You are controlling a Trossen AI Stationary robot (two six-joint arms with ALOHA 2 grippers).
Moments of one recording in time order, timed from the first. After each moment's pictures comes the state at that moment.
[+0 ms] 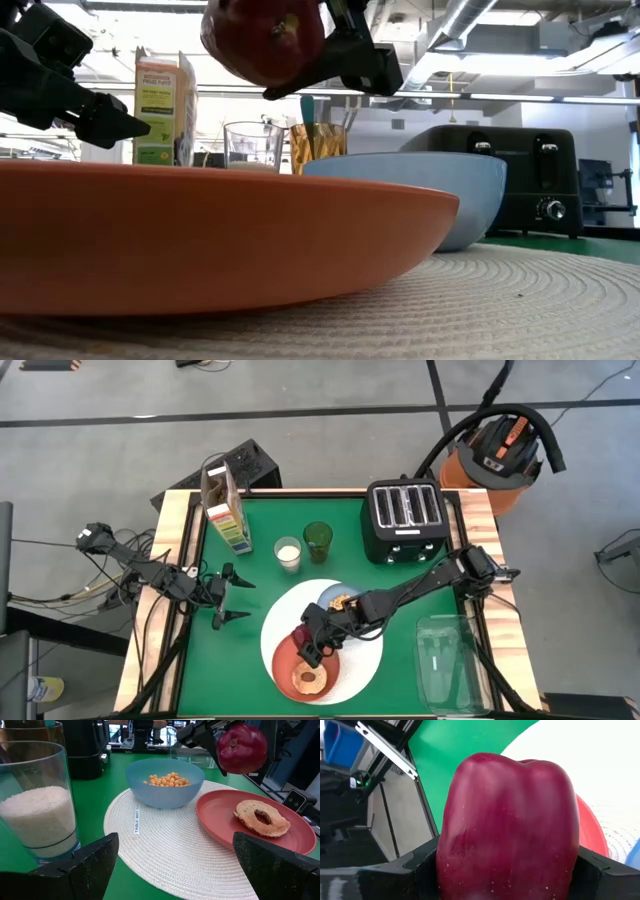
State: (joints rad) left arm -0.47 0.31 0.02 0.04 -0.37 -0.19; right arm 0.35 1.99 1.58 -0.36 0.00 1.01
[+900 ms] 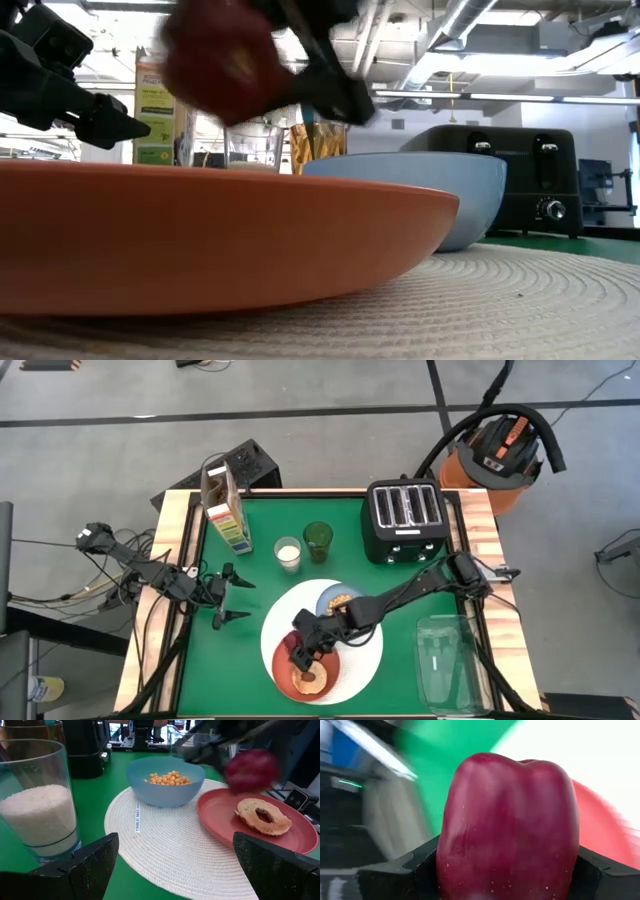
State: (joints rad) left arm -0.47 0.32 0.02 0.04 -0.38 -0.19; right arm 0.35 2.09 1.64 -0.31 -0.03 1.04
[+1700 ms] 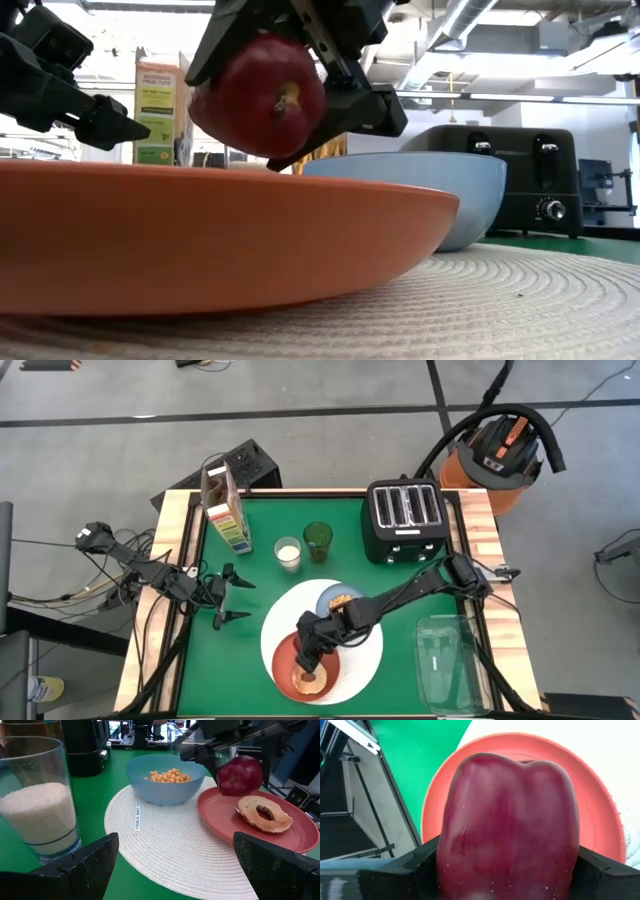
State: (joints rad) left arm -0.47 0.33 0.02 0.04 -0.37 -0.19; right arm 0.35 2.12 1.68 -0.46 -0.08 1.04
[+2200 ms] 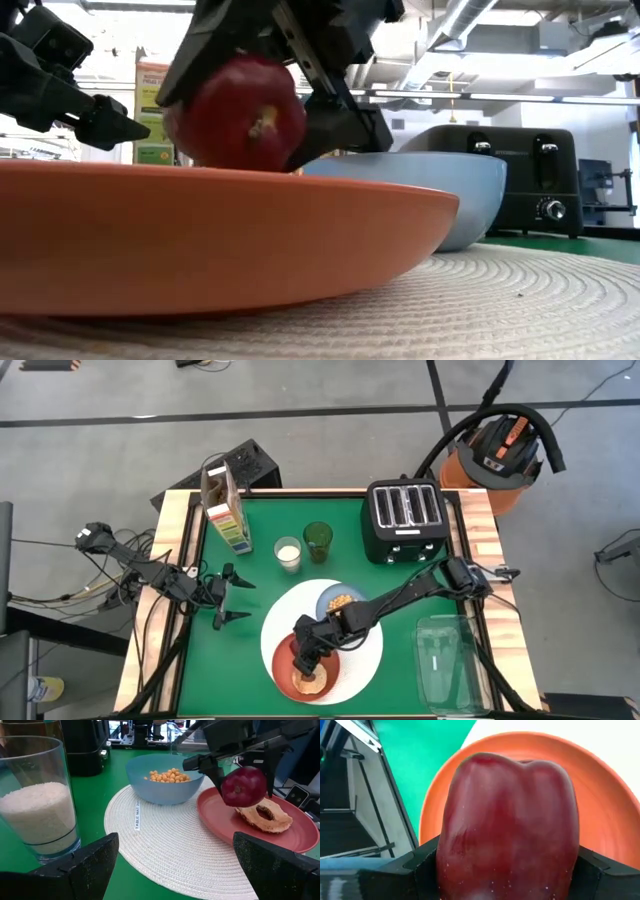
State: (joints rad) left arm -0.47 0.33 0.02 0.04 -0.37 -0.19; right arm 0.35 2.17 1.68 -0.39 -0.08 1.01
